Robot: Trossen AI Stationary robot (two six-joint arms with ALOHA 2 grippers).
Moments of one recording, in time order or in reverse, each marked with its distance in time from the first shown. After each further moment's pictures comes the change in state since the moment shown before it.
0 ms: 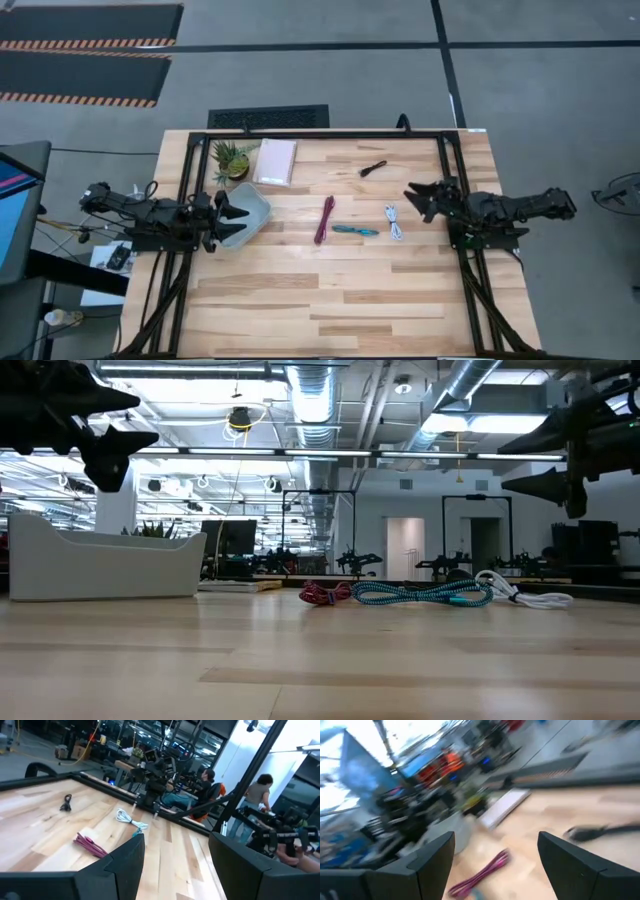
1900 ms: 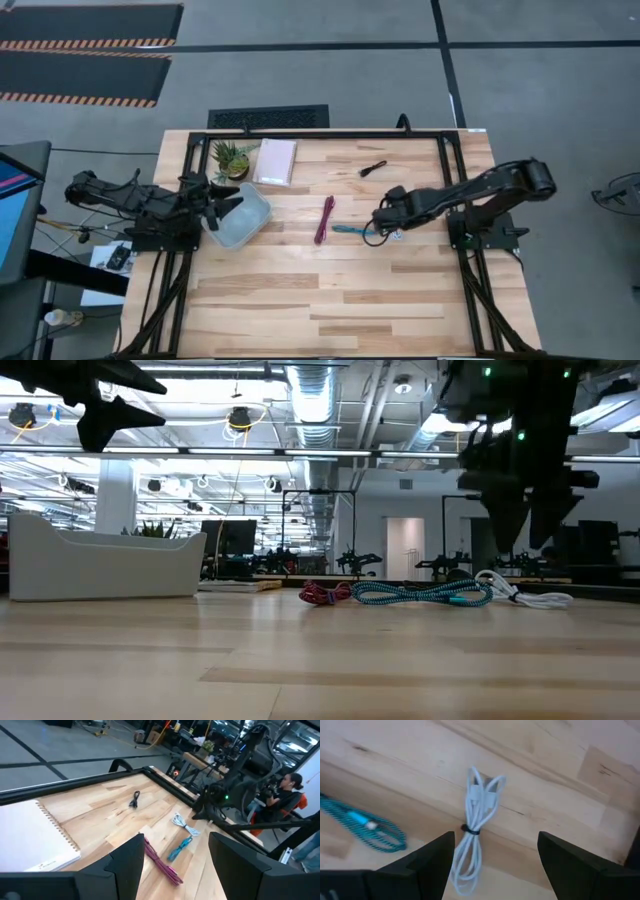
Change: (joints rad) left arm 0.000 0.301 0.427 -0.421 -0.323 -0.225; right arm -0.064 1.448 0.853 -0.967 -0.329 0.580
